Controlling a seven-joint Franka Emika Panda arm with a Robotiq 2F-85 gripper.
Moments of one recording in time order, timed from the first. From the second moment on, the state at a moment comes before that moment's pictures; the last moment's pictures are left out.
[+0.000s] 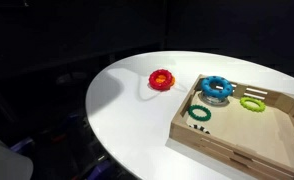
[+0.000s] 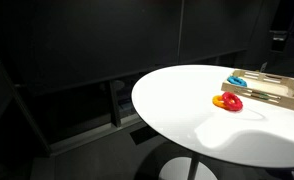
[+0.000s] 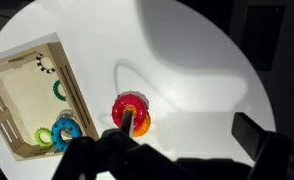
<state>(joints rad) 0.04 -0.43 0.29 -2.26 -0.07 1.76 0.34</state>
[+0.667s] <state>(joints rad) 0.05 -0.43 0.27 -2.25 -0.07 1.76 0.34</state>
